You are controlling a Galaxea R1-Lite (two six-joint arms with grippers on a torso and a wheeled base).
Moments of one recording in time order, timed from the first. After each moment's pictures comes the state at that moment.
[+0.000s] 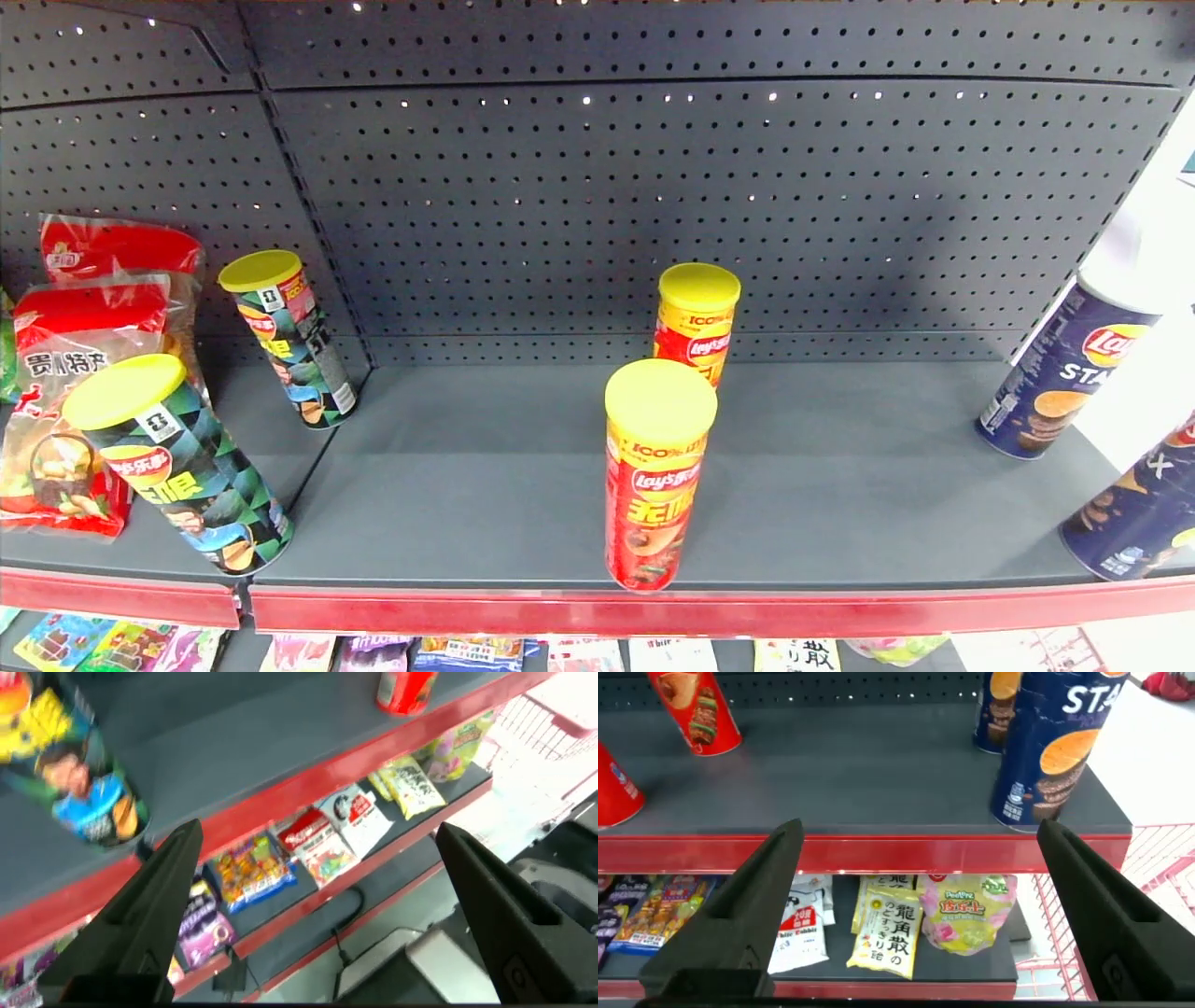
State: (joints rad) left arm -0.55 0.29 -0.28 0.24 -0.04 0.04; right arm 0.00 0.00 0.00 -0.01 0.01 0.01
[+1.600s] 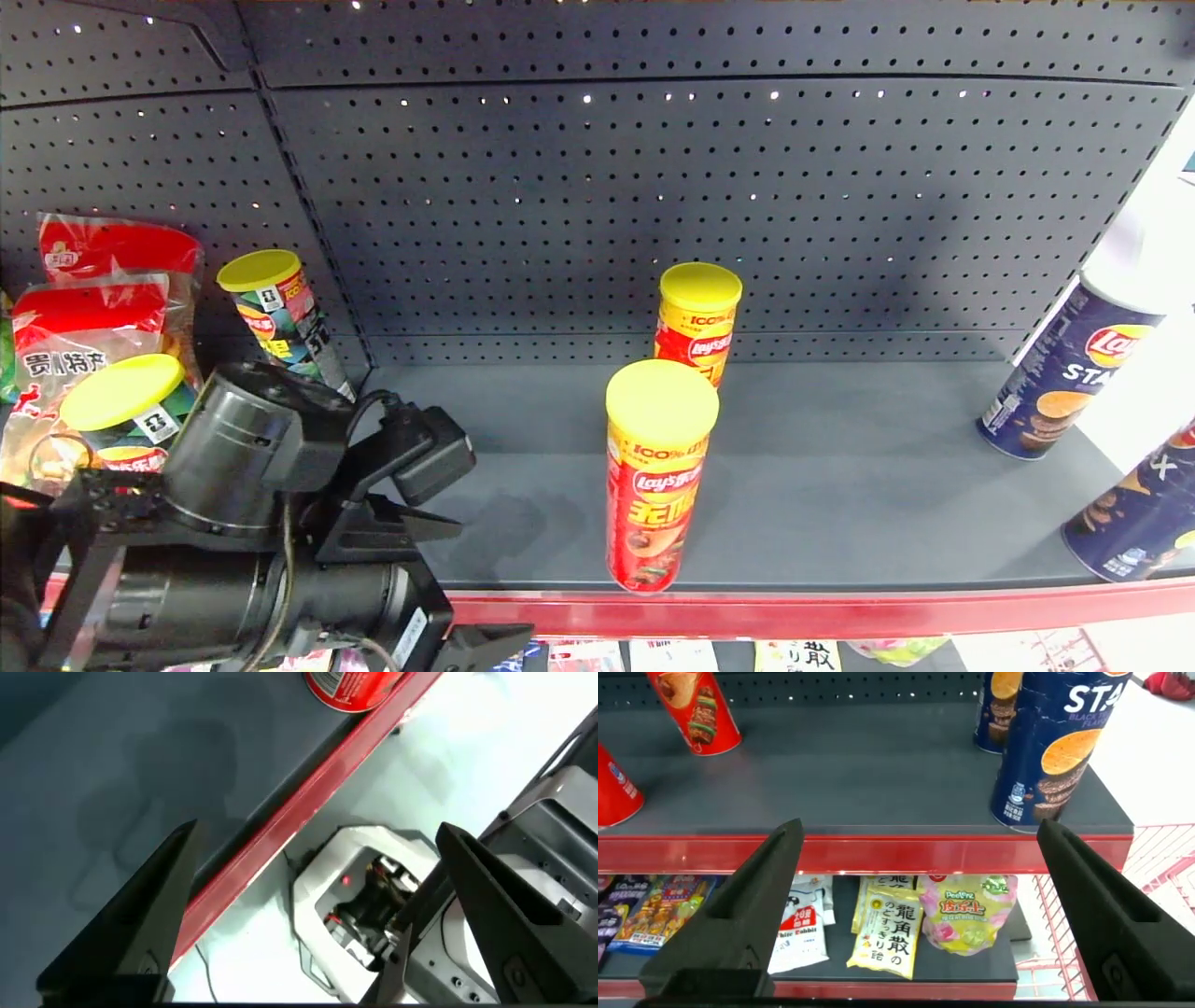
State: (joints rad) left arm -0.67 1.48 -0.68 -0.02 -0.19 0.06; right arm 0.00 0.00 0.00 -0.01 0.01 0.01
